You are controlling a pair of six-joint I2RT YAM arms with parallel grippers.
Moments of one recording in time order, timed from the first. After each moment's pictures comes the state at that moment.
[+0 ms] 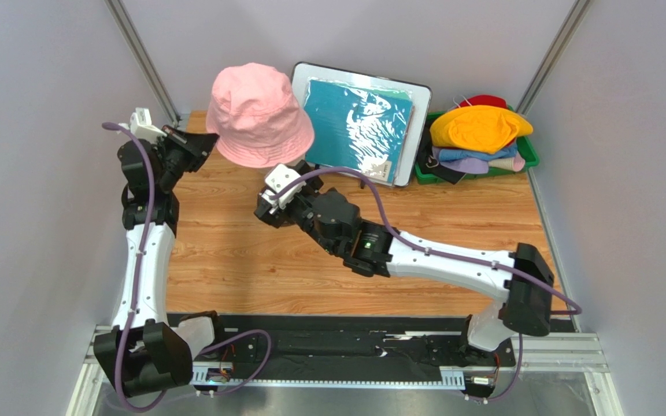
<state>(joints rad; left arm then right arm) 0.22 1.08 0.97 0.03 0.43 -0.86 1.22 1.60 1.34 0.30 0.44 -0.34</state>
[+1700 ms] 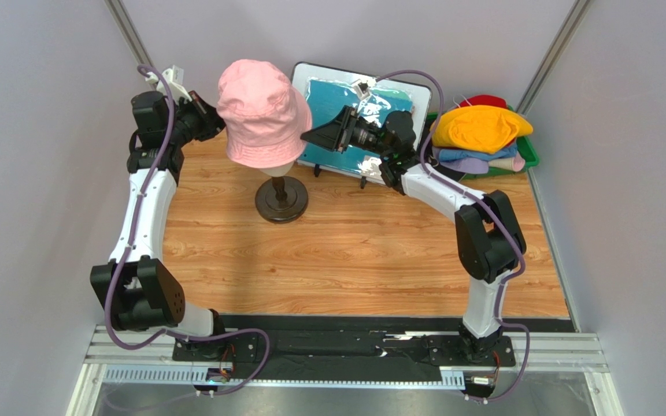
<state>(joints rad) 0.13 1.45 1.38 -0.19 0.52 -0.45 0.51 1.90 1.43 0.77 -0.75 0.97</state>
